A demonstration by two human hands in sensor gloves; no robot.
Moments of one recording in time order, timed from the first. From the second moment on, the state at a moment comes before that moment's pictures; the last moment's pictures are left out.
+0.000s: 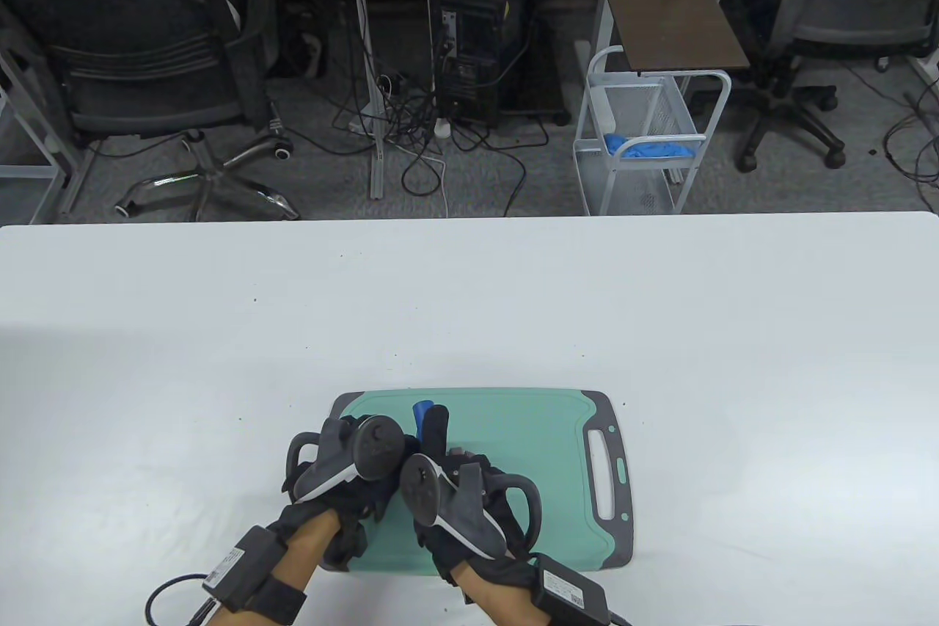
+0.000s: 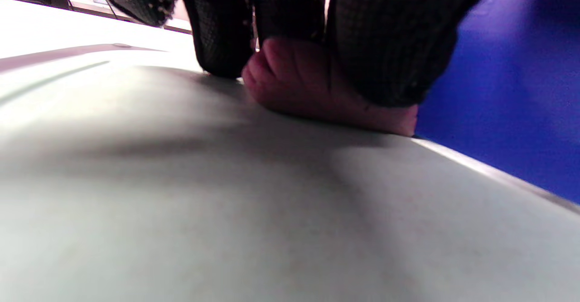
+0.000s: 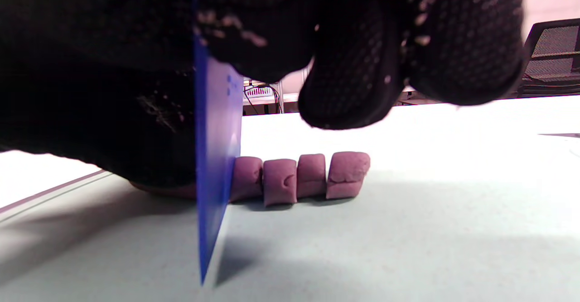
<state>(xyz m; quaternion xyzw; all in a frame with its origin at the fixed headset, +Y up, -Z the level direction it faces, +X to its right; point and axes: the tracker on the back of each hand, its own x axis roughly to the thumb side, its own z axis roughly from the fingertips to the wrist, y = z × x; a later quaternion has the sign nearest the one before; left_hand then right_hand) -0.163 -0.750 -0.294 -0.08 -0.16 0.08 0.98 -0.027 -0.703 -0.231 0.06 -0.01 1.00 0.07</state>
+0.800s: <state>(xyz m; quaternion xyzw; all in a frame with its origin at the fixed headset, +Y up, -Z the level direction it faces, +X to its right) -0.168 -0.749 -0.288 -0.10 -0.16 0.06 0.98 -0.023 -0.697 -0.232 0.05 0.01 1.00 0.08</state>
